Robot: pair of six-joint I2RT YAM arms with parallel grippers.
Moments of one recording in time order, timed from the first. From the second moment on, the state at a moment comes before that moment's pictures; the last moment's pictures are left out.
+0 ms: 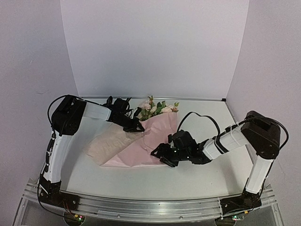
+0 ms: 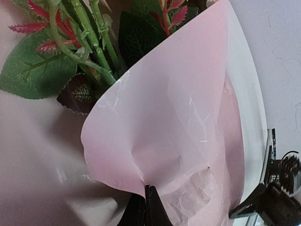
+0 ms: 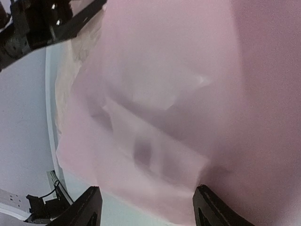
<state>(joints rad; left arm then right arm) -0.52 2.36 1.62 -0.13 0.68 -0.33 0.89 1.83 0.78 0.37 -0.13 1.16</state>
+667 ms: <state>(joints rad) -0.52 2.36 1.64 -0.14 0.70 -0.33 0.92 1.62 0.97 -0.10 -0.07 0.99</state>
